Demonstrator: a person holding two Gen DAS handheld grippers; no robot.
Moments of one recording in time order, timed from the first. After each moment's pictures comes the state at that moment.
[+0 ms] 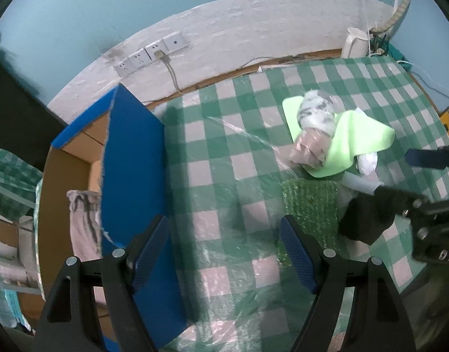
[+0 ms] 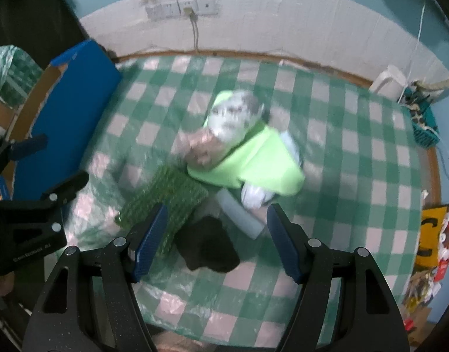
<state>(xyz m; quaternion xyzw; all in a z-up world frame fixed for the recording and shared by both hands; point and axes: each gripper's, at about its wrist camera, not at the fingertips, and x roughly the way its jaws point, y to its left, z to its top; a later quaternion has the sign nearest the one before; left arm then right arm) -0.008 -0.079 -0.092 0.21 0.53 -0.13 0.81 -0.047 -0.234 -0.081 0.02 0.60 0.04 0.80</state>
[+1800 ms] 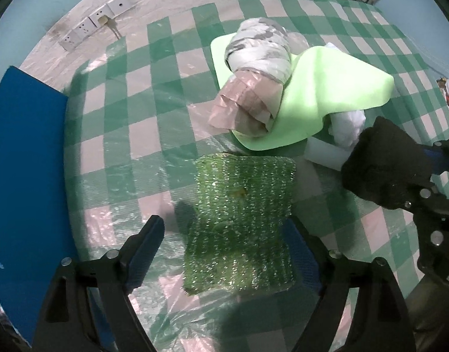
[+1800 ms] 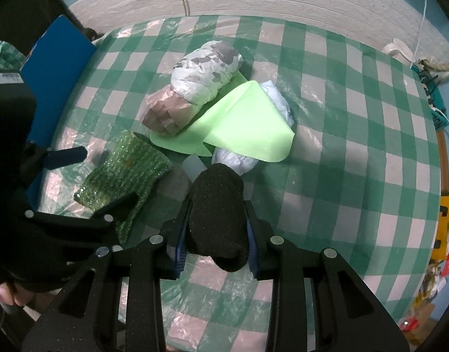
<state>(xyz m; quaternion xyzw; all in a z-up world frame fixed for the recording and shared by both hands) -0.007 -0.151 -0.170 0.20 0.62 -0.19 0.74 -0.048 -0.270 -0.127 0.04 0.64 0.04 0.77</state>
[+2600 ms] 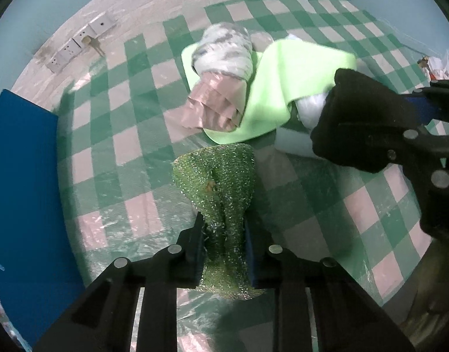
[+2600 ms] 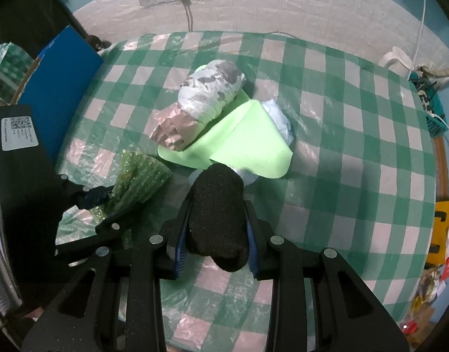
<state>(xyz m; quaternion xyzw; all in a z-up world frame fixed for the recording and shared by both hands) -0.037 -0.157 -0.153 0.23 0.59 -0.23 0.74 -0.047 -0.268 -0.109 0.04 0.62 0.05 0.78</state>
